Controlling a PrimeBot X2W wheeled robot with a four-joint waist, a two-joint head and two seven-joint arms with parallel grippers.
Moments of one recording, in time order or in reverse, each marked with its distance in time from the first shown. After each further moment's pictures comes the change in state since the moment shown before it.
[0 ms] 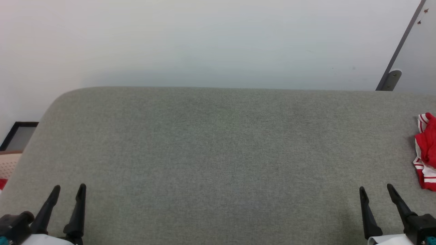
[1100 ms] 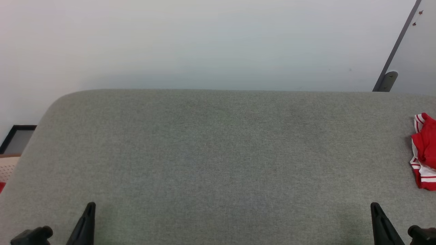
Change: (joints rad) left arm 0.042 -0.113 -0.012 0.023 -0.110 0.000 0.043; right arm 0.061 0.052 -0.022 0.005 0.124 0.000 0.048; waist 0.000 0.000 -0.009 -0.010
